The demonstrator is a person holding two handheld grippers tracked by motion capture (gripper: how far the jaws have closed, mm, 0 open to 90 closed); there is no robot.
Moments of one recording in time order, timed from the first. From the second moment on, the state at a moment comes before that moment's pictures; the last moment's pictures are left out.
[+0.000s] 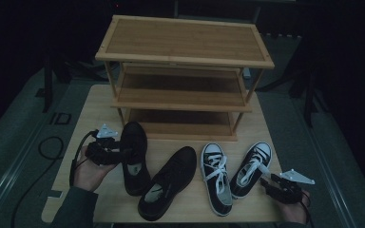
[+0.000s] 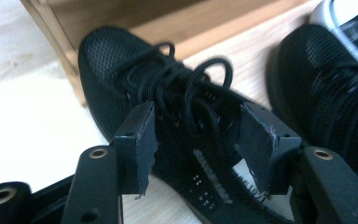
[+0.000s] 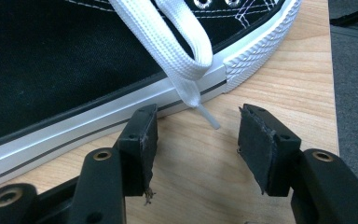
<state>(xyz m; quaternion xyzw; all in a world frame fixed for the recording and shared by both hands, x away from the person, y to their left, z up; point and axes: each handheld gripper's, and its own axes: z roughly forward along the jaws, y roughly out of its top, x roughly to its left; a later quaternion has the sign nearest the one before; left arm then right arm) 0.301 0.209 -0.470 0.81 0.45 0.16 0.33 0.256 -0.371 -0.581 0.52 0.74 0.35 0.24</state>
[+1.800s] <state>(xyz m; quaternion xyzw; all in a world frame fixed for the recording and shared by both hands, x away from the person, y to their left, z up) 0.336 0.225 -0.485 0.86 0.42 0.15 0.25 0.256 -0.371 -0.581 0.52 0.74 0.35 0.24</state>
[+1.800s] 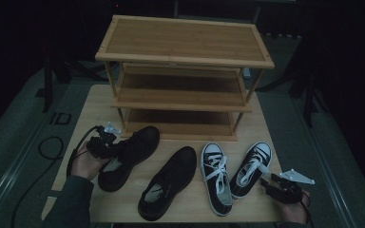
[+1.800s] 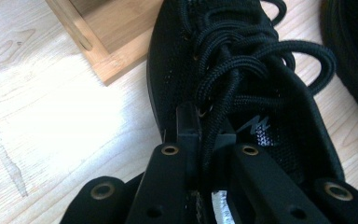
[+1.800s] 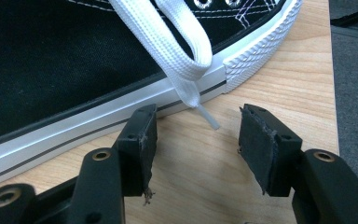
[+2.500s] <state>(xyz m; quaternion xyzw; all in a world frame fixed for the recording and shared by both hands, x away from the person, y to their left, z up) 0.327 0.236 -0.472 0.84 0.45 0.13 0.29 0.256 -0.371 -0.581 0.52 0.74 0.35 0.24</state>
